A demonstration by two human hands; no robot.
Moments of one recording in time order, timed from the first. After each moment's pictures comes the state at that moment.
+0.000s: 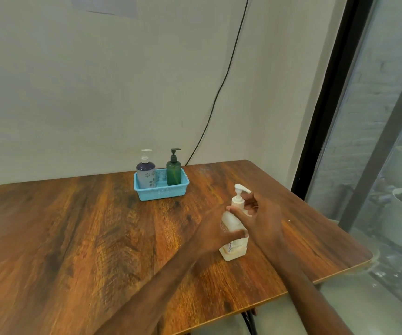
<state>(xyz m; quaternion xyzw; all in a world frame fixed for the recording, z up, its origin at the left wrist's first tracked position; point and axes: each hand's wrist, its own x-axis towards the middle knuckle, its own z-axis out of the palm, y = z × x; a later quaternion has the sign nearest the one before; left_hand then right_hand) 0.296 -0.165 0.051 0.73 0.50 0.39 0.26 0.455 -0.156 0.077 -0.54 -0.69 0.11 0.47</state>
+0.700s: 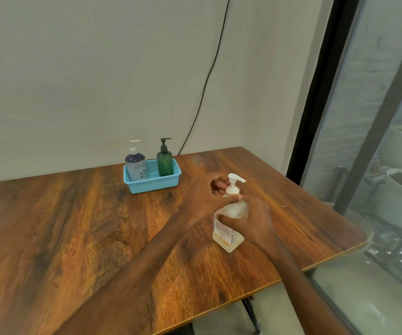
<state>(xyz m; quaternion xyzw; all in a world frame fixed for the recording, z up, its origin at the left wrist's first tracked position) 0.299 -0.140 0.093 0.72 0.46 0.48 0.21 0.466 -0.156 0.054 -0.52 -0.72 0.19 0.43</state>
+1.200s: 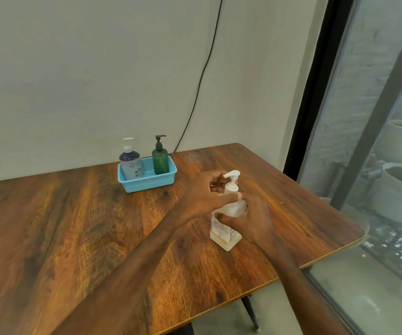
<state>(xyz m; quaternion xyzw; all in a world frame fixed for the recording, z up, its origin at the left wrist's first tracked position) 0.300 -0.136 0.099 0.73 0.45 0.43 0.31 0.469 -0.153 0.049 -0.53 -0.71 0.19 0.42</state>
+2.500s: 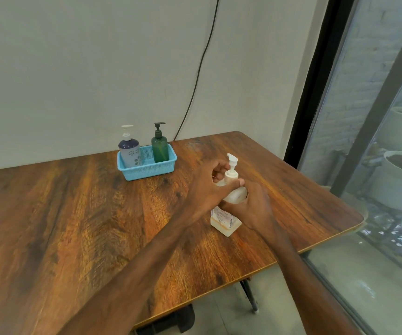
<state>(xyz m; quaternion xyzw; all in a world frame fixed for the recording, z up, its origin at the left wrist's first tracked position) 0.316 -0.152 0.085 0.68 0.49 0.49 0.23 0.468 -0.149 0.042 -0.52 -0.71 0.19 0.44</state>
